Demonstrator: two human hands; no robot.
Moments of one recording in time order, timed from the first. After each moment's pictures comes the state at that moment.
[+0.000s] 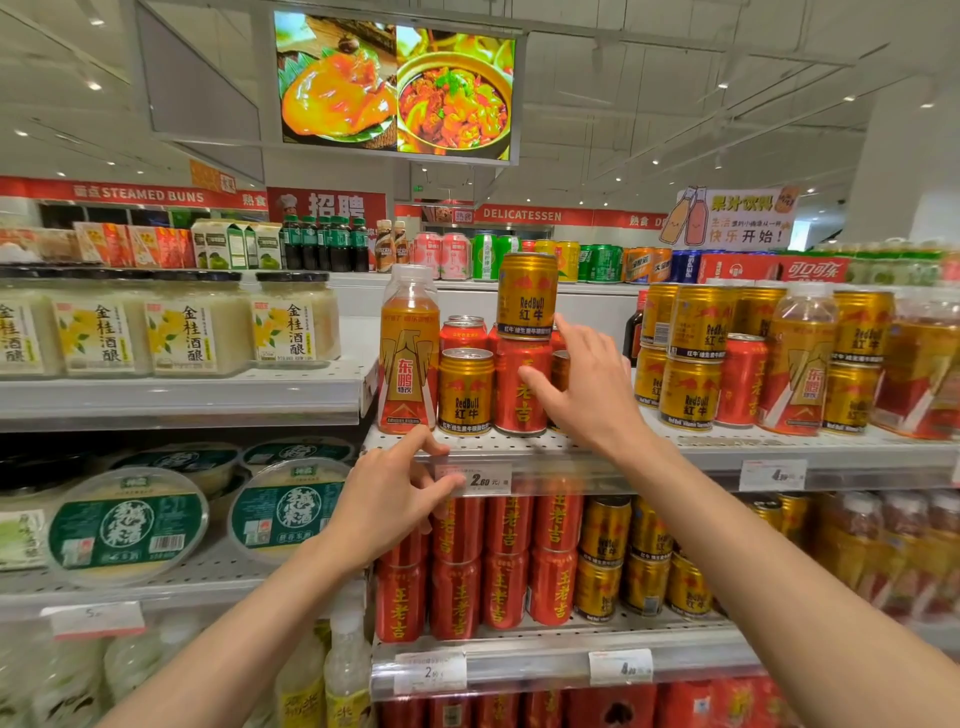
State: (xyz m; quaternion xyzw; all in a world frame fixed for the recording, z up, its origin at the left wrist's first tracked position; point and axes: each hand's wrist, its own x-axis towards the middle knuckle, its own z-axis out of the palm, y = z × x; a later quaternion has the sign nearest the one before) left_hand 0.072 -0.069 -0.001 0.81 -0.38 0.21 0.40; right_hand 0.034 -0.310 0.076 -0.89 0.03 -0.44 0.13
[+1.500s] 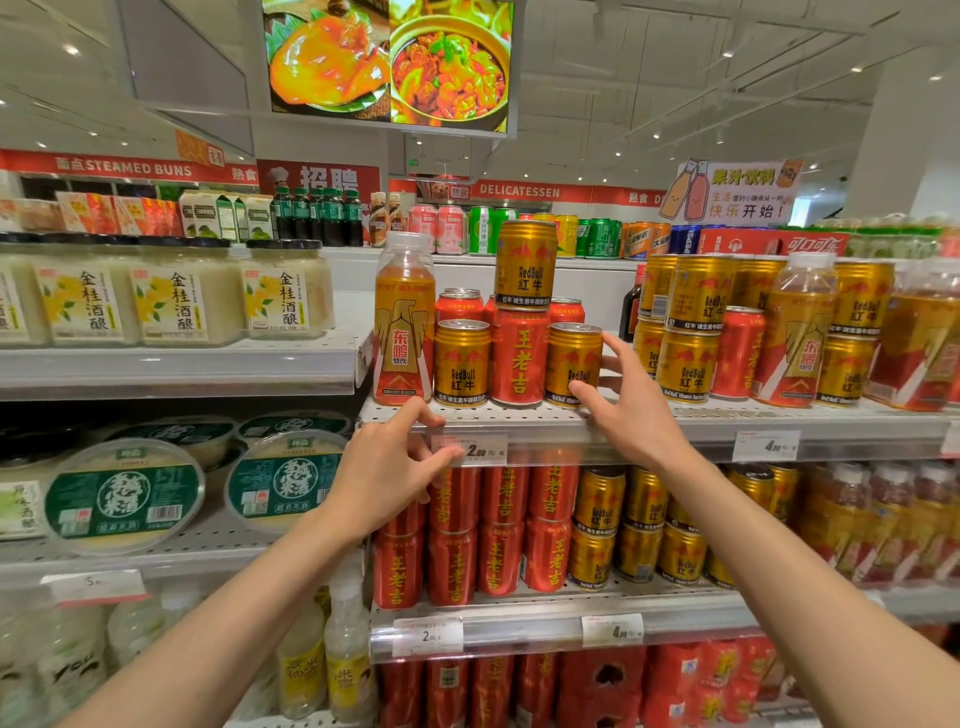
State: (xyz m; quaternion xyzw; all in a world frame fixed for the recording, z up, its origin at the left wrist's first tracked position) left_hand 0.072 -0.072 -0.005 0.81 -0.36 0.23 0.40; right_hand -0.004 -0.343 0.041 -0.87 0.06 -0.35 0.35
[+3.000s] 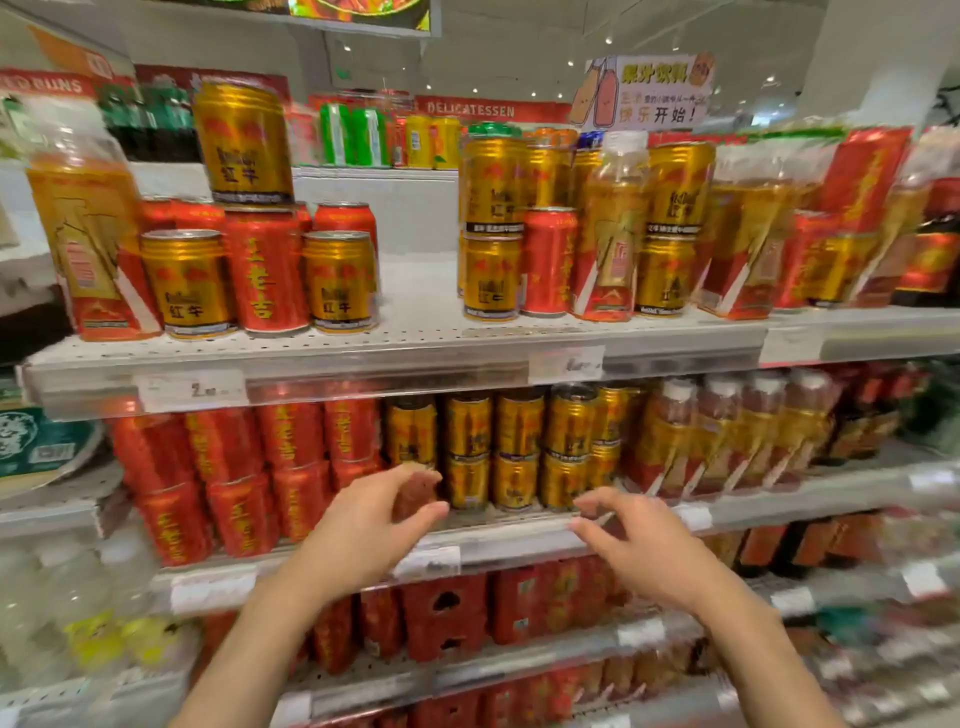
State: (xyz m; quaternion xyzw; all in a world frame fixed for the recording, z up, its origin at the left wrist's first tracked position) left_hand -0.033 -0.265 -0.094 0.88 -0.36 0.02 0.32; right_hand -0.180 -0.529 -0.099 -0.96 0.14 -0.07 0.23
